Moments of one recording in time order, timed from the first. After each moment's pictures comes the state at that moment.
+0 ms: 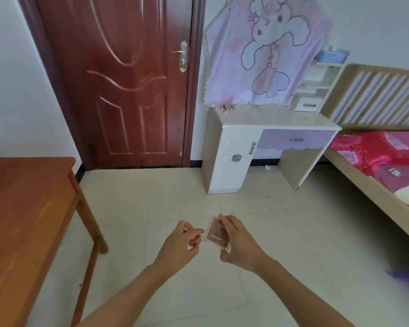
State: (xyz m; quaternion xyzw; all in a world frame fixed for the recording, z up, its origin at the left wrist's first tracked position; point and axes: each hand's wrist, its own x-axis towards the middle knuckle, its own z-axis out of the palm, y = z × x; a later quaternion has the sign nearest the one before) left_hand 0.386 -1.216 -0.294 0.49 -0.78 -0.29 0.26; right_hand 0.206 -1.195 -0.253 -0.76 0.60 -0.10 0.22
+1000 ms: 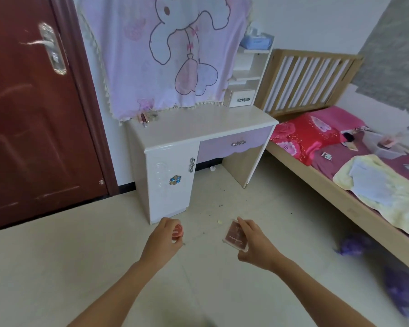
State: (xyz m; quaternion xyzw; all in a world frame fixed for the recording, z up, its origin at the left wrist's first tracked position) left_hand 0.164 -1.561 -0.320 0.44 -0.82 -0.30 0.21; right_hand -0.050 -1.438 -0.265 -0.57 0.78 -0.10 0.23
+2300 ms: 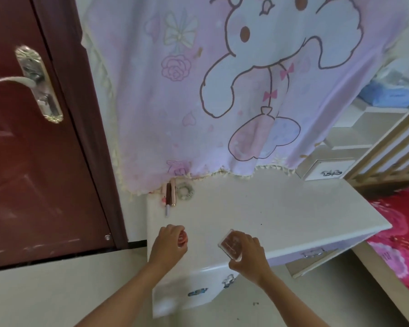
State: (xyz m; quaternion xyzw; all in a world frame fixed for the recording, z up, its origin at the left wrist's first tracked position) left_hand 0.014 -2.092 -0.356 0.57 -0.75 -0.26 0.21; right_hand -0.194 -2.018 -0.303 -0.62 0.75 -0.09 0.21
